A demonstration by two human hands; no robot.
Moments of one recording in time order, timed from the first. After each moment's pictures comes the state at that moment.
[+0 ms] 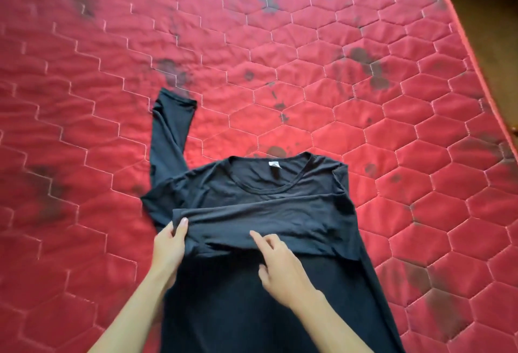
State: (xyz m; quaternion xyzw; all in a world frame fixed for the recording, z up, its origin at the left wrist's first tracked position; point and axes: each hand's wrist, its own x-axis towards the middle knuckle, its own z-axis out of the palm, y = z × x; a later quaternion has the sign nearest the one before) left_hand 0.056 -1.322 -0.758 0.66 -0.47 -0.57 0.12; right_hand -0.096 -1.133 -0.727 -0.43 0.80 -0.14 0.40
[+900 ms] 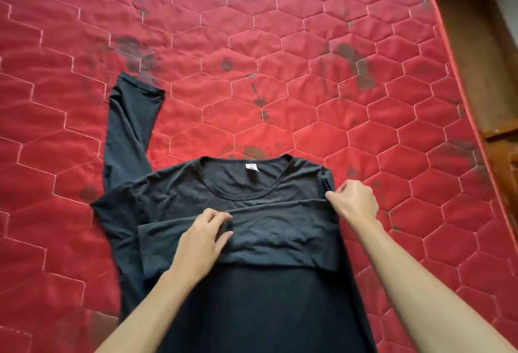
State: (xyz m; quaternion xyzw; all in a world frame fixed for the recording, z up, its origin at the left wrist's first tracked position) left_hand -0.026 -1.285 -0.779 0.33 -0.87 -0.36 -0.03; right_hand -0.311 -1.132 -0.730 -0.03 0.97 -0.03 0.25
